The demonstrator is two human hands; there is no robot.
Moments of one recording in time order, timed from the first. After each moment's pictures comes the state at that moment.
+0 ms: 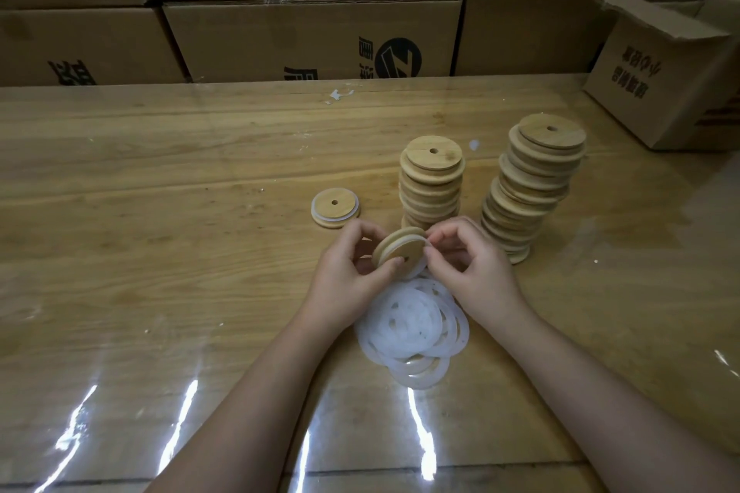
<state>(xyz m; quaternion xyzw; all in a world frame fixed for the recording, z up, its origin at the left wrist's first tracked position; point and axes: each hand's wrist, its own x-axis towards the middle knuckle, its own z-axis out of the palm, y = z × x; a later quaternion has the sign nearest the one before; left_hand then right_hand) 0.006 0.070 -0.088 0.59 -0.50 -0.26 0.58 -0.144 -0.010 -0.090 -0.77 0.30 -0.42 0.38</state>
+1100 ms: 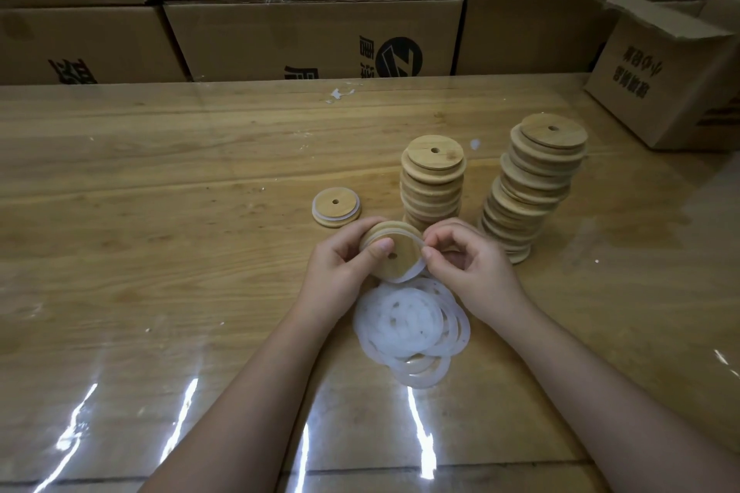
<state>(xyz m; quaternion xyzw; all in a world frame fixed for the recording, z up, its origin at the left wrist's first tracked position) 0.012 0.070 -0.084 0.52 -0.47 -0.34 0.63 -0.145 -0.008 -0.083 -0.75 0.27 -0.39 0.46</state>
